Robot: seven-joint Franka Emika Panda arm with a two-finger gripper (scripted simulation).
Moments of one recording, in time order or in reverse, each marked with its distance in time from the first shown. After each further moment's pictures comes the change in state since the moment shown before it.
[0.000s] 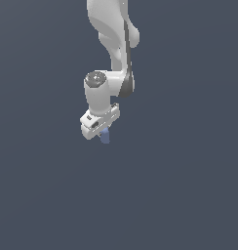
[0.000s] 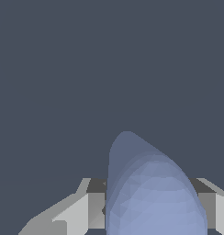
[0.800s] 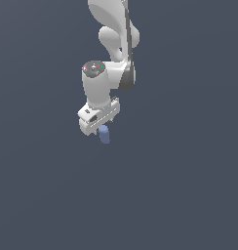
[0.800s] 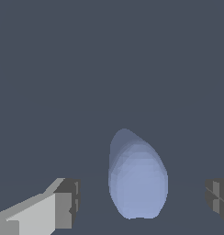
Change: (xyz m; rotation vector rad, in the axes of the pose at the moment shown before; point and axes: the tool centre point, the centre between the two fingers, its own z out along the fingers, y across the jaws) arm 0.000 0.000 -0.035 0.000 0.000 0.003
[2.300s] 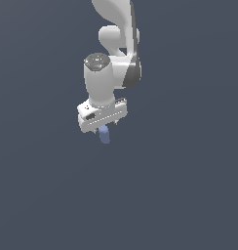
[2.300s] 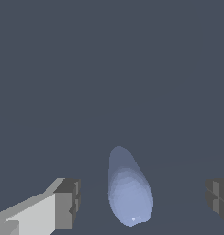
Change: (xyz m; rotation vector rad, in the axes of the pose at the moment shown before) arm 0.031 0.010 -0.032 -0.014 0.007 0.295
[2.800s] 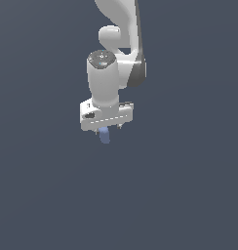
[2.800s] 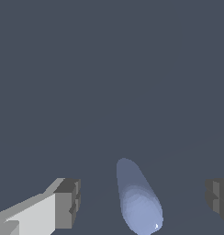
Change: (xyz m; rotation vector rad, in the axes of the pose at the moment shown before) arm 0.026 -0.002 -0.015 -0.010 0.010 0.231
